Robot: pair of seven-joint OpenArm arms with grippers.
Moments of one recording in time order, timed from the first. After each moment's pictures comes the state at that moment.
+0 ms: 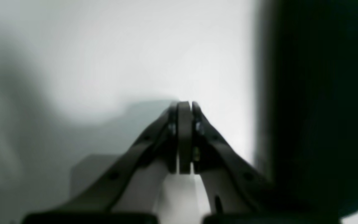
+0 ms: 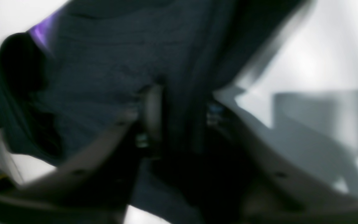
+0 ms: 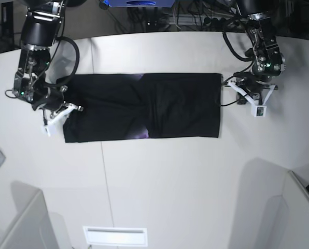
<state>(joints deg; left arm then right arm) 12.5 -8.6 -20.2 90.8 -14.0 -20.4 42.7 2.9 11.4 16.9 73.4 35.9 16.8 -62.9</state>
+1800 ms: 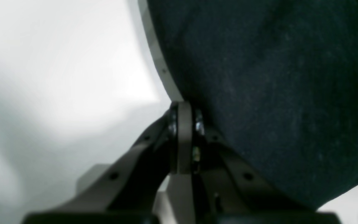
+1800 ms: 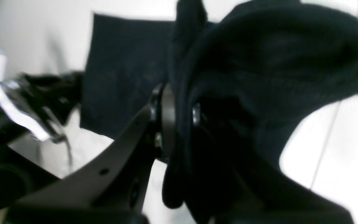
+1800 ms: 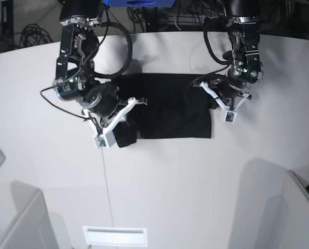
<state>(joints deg) 10.4 -6.1 -9.4 90.9 -13.2 -19.7 42.8 -4.0 -5.2 -1.5 112.2 22.5 8.0 -69.2</state>
